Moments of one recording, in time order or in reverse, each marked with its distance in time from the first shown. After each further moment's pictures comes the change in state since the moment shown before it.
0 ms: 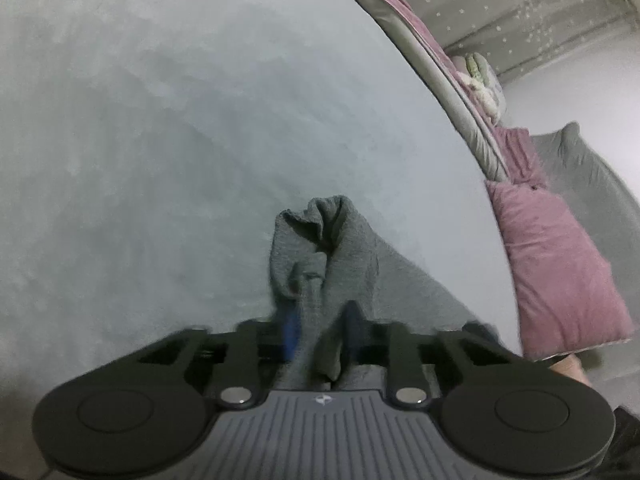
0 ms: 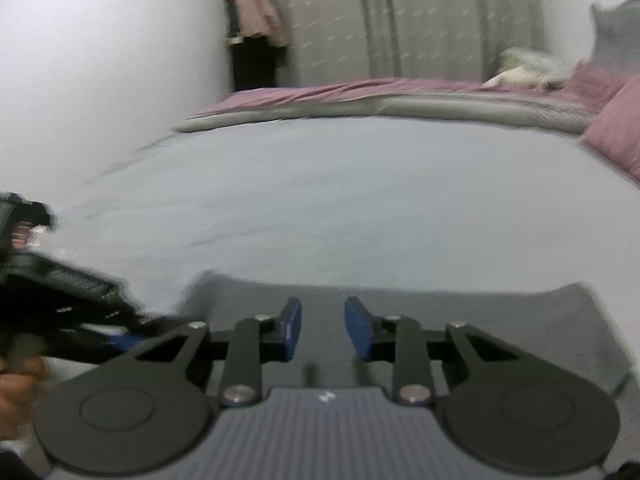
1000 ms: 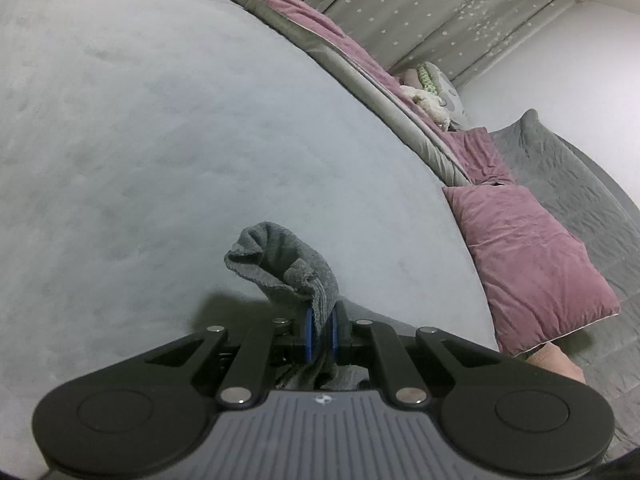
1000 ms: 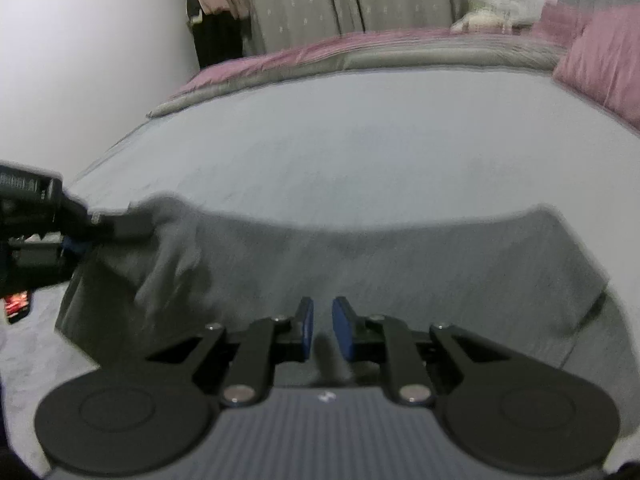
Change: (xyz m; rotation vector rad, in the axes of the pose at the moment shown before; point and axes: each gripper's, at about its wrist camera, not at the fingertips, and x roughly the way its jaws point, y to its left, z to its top) left arm -0.044 -0.079 -0.005 0.150 -0.105 -0.024; right arm -0.018 -0.019 -0.022 0.192 0.229 0.090
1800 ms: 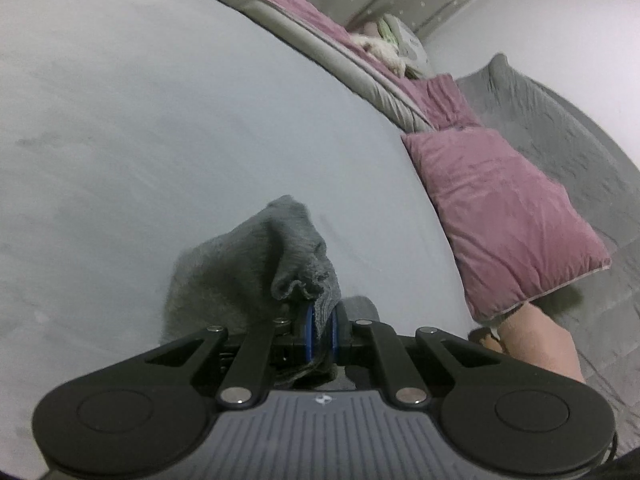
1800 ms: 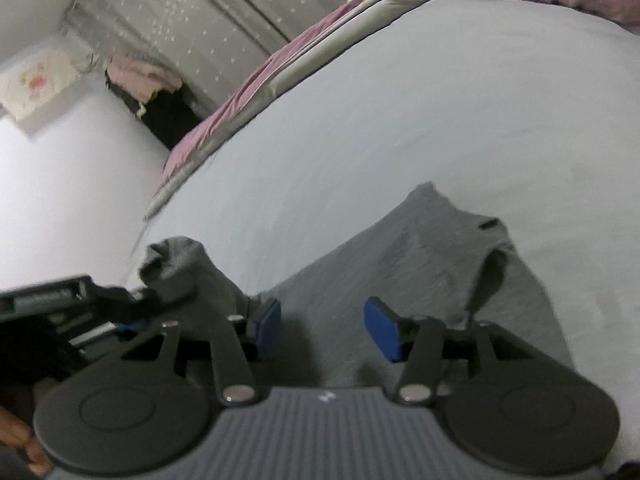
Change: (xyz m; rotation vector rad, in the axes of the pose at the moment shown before) left arm 0.072 -0.100 -0.023 0.099 0.124 -0.042; right arm -0.050 -0.148 0.023 0.476 -0.094 0.160
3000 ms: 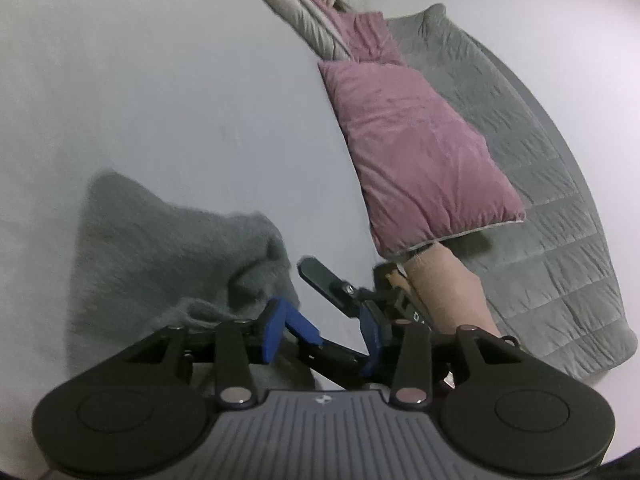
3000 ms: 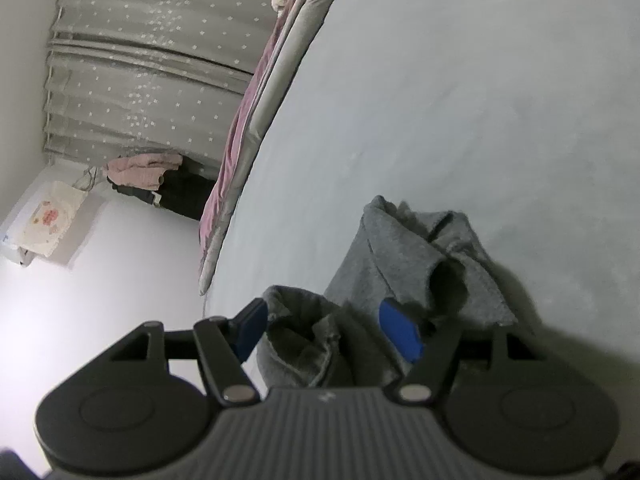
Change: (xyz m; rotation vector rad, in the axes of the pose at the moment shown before) left arm 0.013 0.007 -0.002 -0.033 0.214 -0.325; right arm 0.056 -0.085 0.034 0.357 -0.010 0.183
